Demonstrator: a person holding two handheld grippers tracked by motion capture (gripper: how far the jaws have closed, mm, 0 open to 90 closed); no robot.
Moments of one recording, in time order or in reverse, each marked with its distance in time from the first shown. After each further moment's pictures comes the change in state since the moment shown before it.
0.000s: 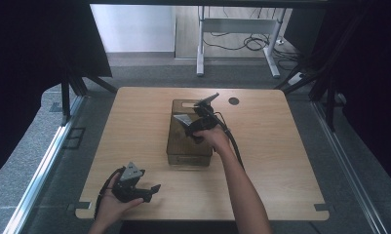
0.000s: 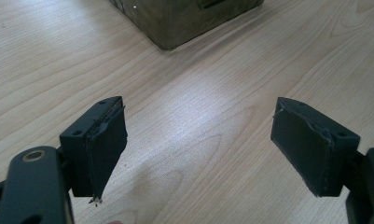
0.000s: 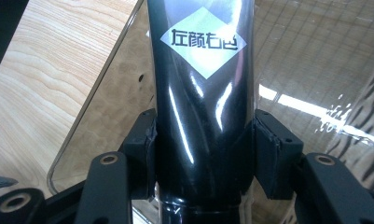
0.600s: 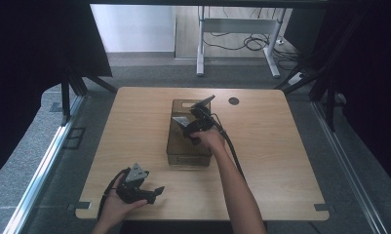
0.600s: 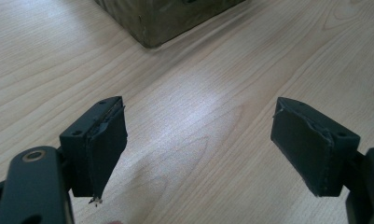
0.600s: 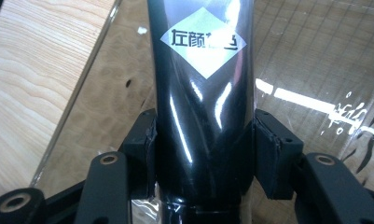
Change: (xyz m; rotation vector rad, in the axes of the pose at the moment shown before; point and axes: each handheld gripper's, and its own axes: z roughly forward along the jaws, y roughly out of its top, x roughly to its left) left arm -0.008 0.001 0.009 0.019 -0.019 0.024; right arm 0.001 0.003 0.019 0.018 -0.033 0.029
